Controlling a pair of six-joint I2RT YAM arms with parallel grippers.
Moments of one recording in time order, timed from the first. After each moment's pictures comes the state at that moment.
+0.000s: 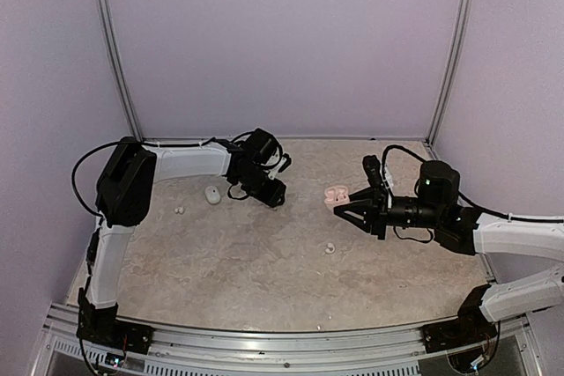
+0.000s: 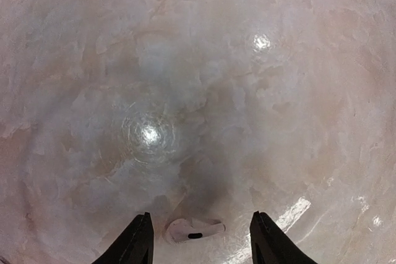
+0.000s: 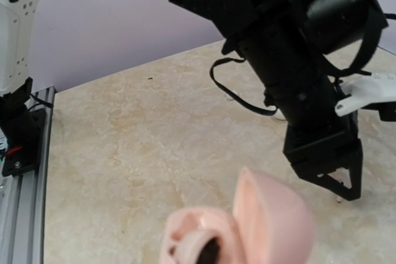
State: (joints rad) left arm -0.70 2.26 1.77 -0.54 0.06 -0.05; right arm 0.68 1.12 0.53 0.42 -0.58 0.04
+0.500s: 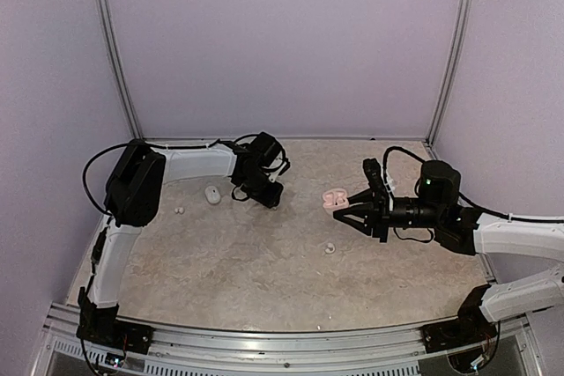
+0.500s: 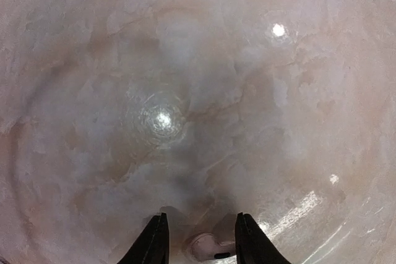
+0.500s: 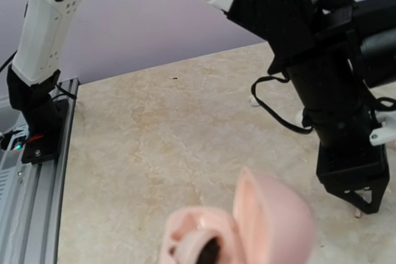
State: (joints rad) left arm -0.70 2.33 1.85 -0.60 -0.03 -0.06; right arm 0.68 1.12 0.53 0.42 -0.66 -0.01
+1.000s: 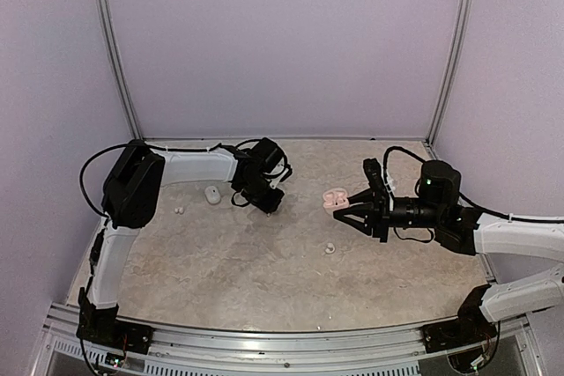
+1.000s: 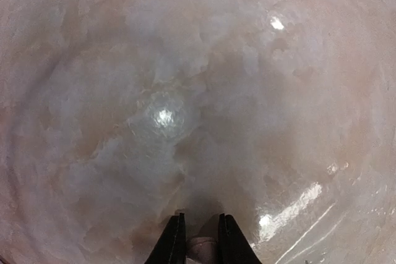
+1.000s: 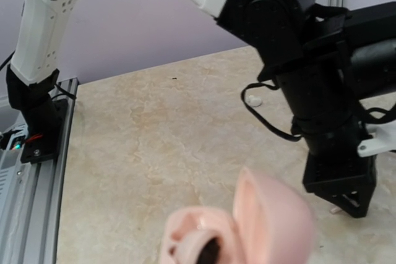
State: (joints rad) left arm -0.73 2.32 1.81 -0.60 -0.03 -0.05; right arm 0.68 1.12 0.53 0.42 -0.66 -0.01
